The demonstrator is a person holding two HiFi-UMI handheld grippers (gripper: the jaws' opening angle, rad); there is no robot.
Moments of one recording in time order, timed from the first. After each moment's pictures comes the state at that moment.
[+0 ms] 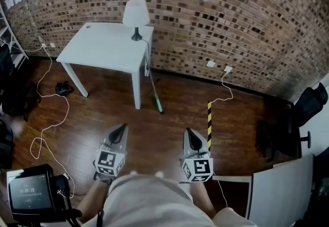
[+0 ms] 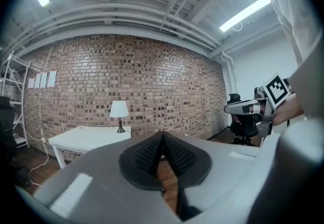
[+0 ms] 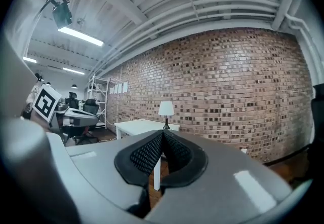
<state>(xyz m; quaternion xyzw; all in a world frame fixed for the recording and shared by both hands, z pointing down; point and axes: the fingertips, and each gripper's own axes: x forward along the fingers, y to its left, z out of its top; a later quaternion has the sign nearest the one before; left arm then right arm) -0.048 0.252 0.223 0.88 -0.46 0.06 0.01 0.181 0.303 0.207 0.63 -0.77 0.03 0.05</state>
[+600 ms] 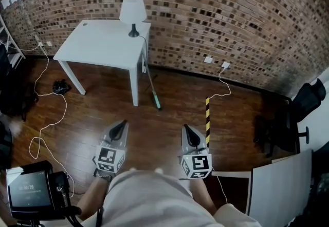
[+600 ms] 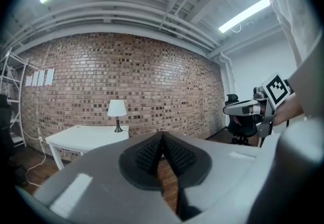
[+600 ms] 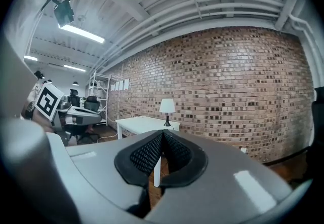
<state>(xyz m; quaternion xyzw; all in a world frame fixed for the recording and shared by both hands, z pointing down) -0.042 0.251 0.231 0.89 -0.45 0.06 0.01 0.176 0.304 0.214 0.63 -0.77 0.03 0.07</state>
